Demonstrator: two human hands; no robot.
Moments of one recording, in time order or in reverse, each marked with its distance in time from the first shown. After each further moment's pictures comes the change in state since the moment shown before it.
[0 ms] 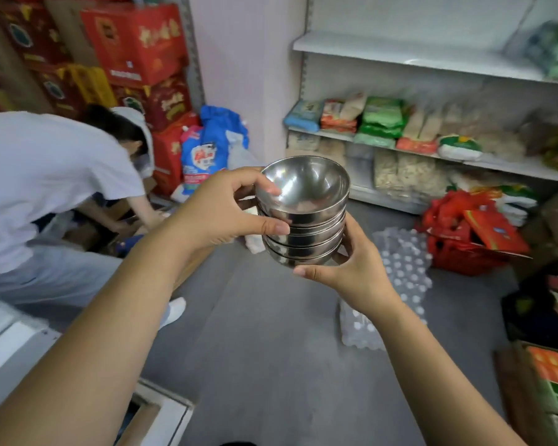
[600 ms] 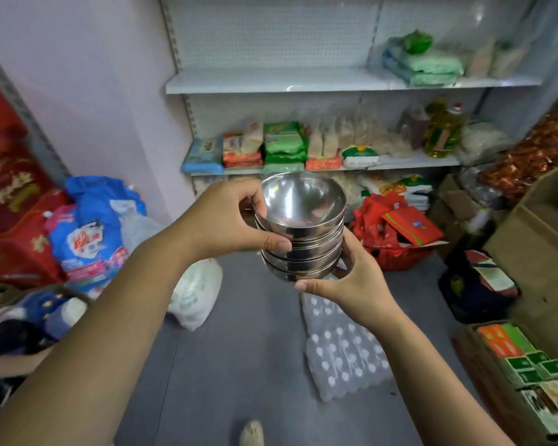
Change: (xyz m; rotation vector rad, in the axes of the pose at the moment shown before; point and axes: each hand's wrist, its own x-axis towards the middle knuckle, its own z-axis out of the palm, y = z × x) left_hand 0.311 0.004 0.072 0.188 -0.326 0.246; right_hand 0.177 0.062 -0.136 -0.072 0.358 0.031
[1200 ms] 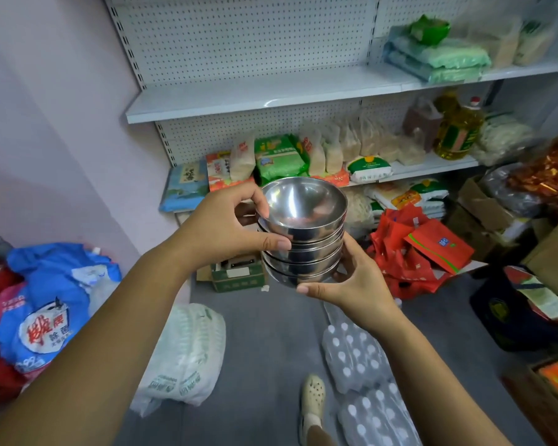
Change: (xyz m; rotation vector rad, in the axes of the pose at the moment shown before) left_hand 0.291 -0.154 -0.088 -0.055 -0.075 0.015; right_hand 0.304 0.079 0.045 0.034 0.103 0.068
